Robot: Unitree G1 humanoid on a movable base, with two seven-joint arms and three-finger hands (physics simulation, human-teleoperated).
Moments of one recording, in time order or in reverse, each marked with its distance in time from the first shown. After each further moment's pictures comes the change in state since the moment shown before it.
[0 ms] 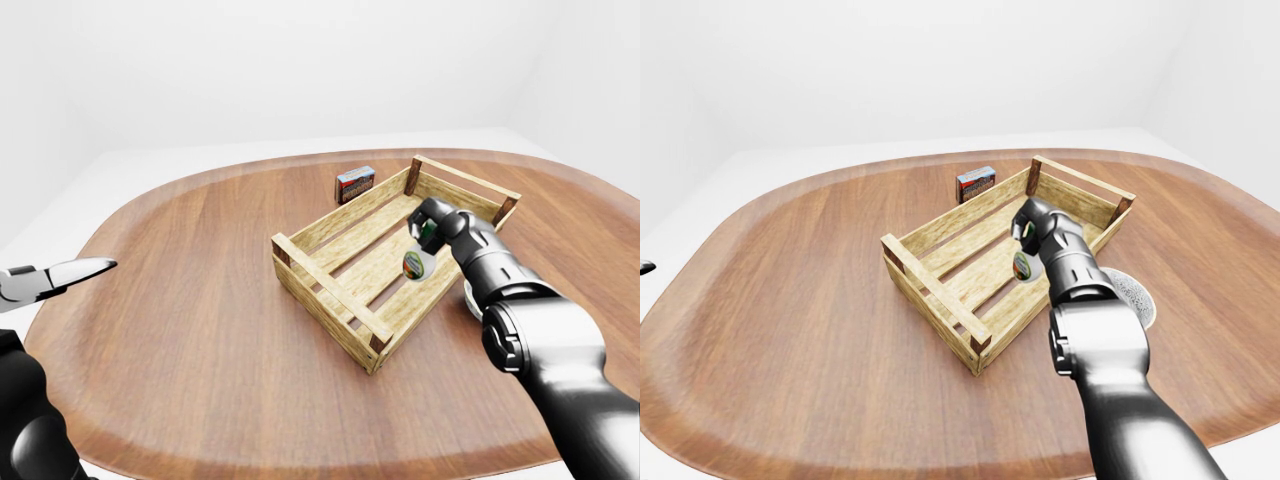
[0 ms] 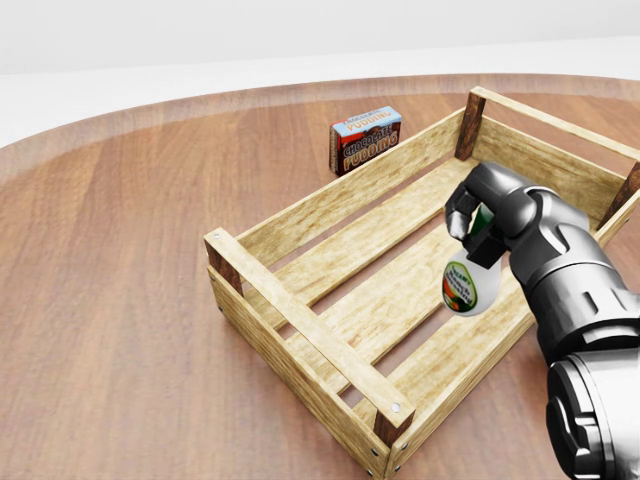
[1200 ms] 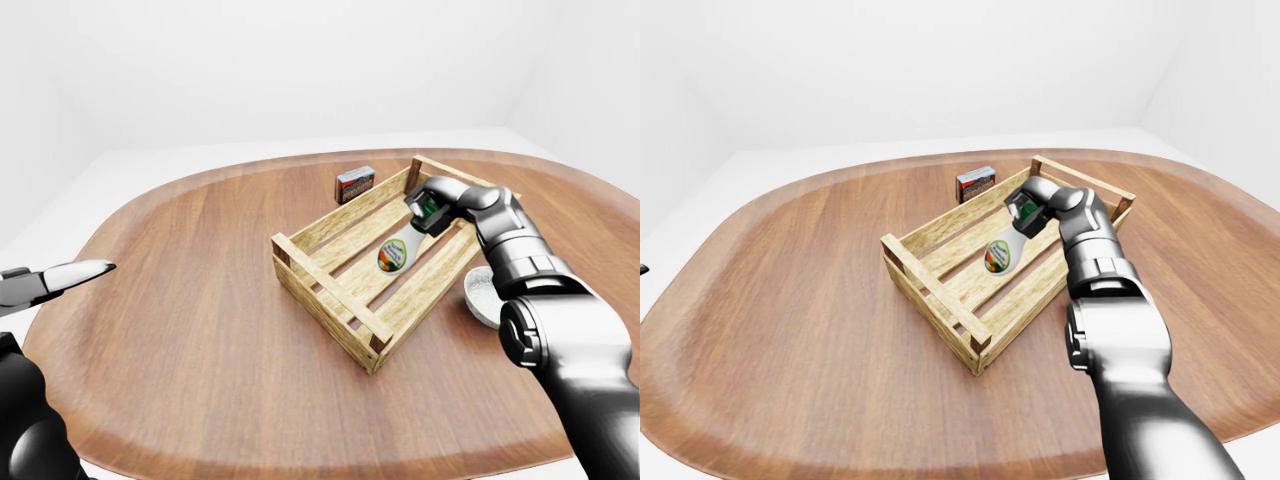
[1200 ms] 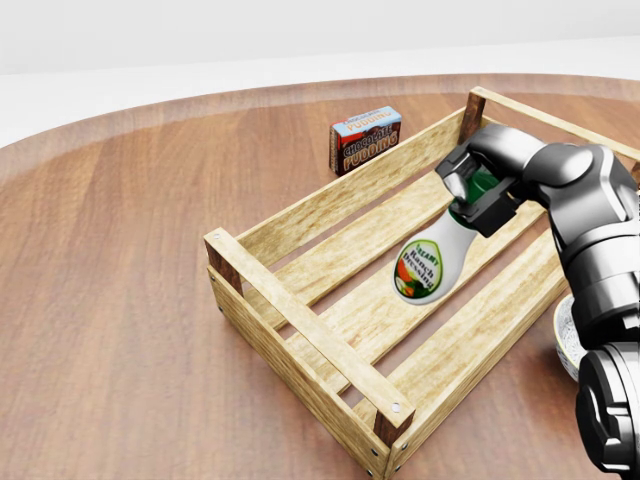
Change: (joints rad) left arm -0.003 -0.006 -0.003 -0.046 -0.015 0.000 0.009; right arm -0.013 -0.082 -0.011 -0.184 0.314 0.000 0.388
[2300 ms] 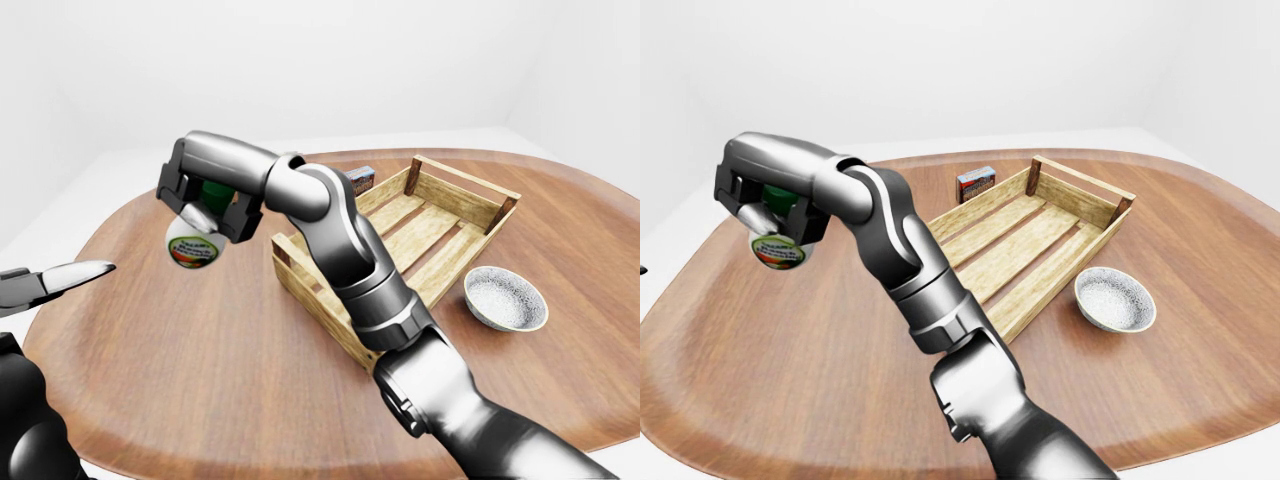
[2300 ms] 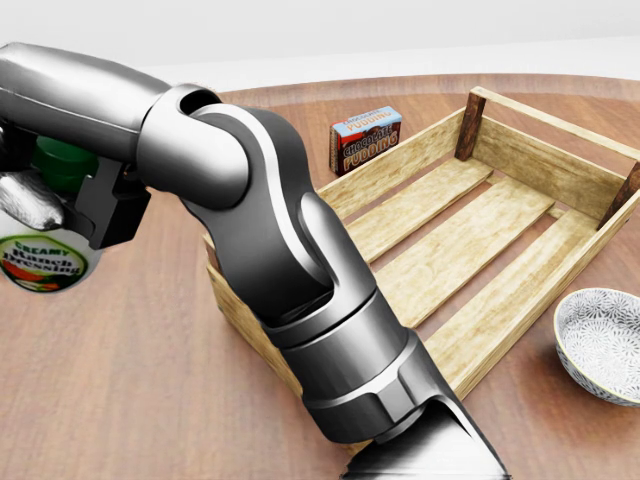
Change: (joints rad) left arm 0.001 -0.001 -0.003 -0.009 -0.011 0.000 0.004; right arm 0.039 0.693 0.238 -0.875 -0.079 0.000 0.107
